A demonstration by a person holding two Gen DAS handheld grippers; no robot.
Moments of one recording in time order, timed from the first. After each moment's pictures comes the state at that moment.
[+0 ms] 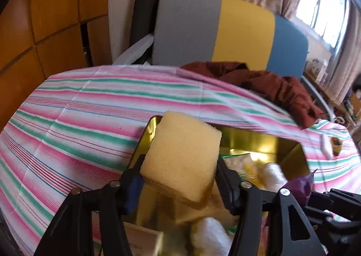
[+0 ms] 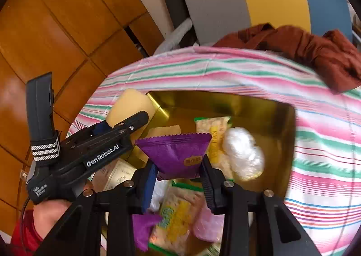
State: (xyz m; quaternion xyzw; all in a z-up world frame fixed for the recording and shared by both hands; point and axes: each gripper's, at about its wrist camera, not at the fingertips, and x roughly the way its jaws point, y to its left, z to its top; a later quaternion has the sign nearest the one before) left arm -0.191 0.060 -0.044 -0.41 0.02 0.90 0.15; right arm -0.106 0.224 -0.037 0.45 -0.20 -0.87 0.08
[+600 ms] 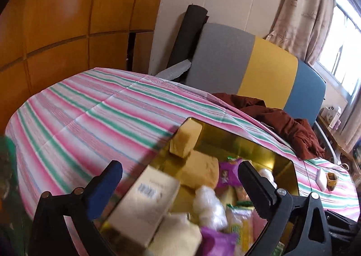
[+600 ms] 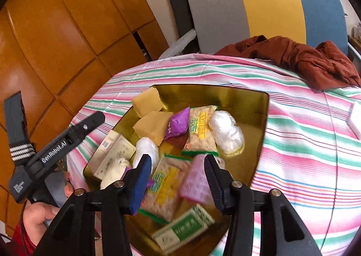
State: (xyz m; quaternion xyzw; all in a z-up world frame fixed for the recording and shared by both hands) left arm -0.085 0.007 -0.021 -0.33 -0.09 0.94 0.06; right arm -0.028 0.234 -0.024 0.40 -0.16 -0.90 0.08
